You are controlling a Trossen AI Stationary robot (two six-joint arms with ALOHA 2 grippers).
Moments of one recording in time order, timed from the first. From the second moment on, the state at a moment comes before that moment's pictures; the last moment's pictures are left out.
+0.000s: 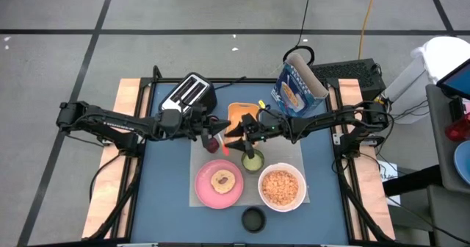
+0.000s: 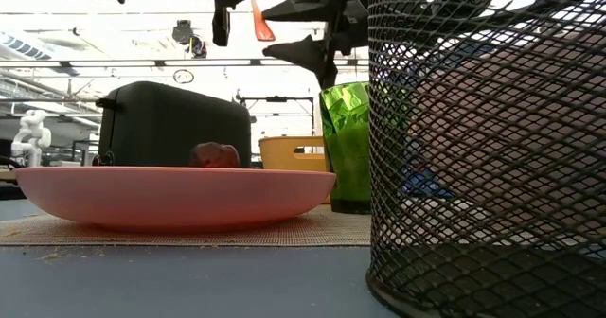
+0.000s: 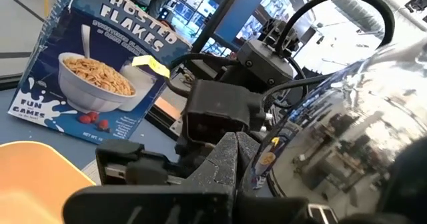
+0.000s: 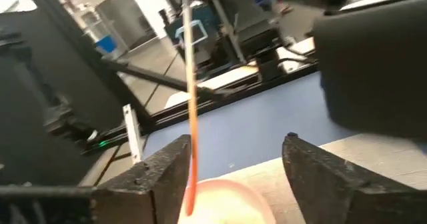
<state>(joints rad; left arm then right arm) -0.03 1.25 0.72 0.56 -0.16 -0.61 -0.05 1.66 0.89 0.62 -0.24 0.45</state>
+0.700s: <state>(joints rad) -0.03 1.25 0.72 0.57 -0.20 -0.61 -0.02 1.70 0.89 0.74 -0.24 0.45</state>
